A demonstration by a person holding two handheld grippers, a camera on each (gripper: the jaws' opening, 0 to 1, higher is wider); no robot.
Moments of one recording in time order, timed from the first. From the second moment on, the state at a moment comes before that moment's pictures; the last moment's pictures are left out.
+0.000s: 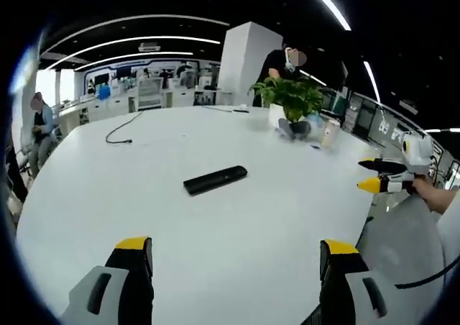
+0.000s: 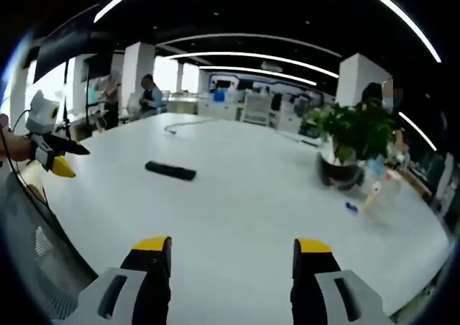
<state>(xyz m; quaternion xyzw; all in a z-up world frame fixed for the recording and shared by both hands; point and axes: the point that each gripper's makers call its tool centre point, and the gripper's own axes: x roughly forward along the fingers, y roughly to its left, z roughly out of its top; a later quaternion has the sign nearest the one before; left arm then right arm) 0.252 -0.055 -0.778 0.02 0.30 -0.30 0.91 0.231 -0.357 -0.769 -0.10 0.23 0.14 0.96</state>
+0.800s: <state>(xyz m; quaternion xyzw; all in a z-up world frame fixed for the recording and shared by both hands) 0.291 -0.082 -0.777 -0.03 0.30 -0.30 0.90 0.228 -0.358 -0.771 -0.08 0.24 0.14 0.96</state>
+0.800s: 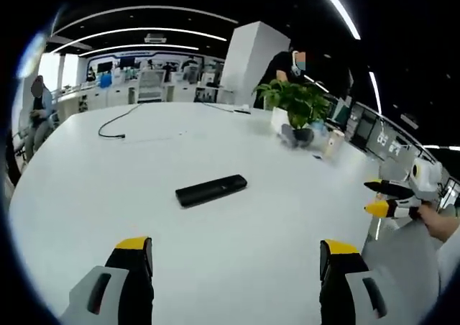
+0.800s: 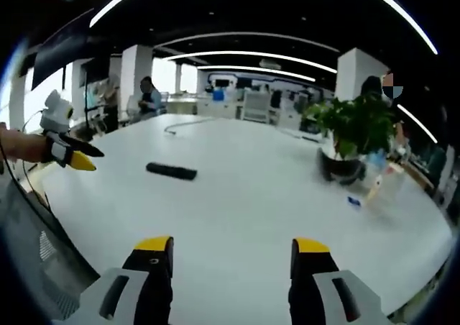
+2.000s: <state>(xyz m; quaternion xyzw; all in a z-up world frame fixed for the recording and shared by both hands) 0.352 -0.095 -0.799 0.05 0.34 -0.36 0.87 0.228 -0.355 -0.774 -0.07 0.25 0.15 0.95</state>
